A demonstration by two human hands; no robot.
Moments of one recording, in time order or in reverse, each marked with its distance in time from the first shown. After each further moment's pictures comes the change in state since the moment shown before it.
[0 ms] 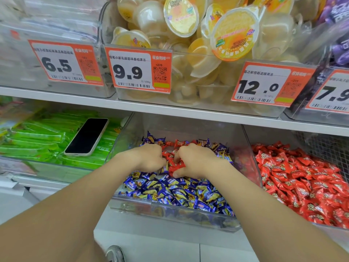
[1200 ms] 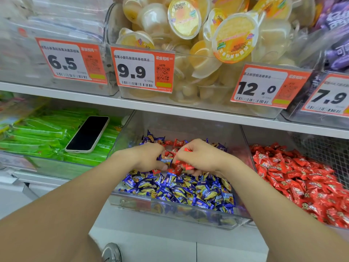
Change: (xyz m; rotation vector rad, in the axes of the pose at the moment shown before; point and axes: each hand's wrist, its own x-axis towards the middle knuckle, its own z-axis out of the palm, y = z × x) left_hand 0.001 -0.008 0.002 0.105 -0.006 0.092; right_hand -0.034 0.001 -0.020 0.910 -0.053 0.090
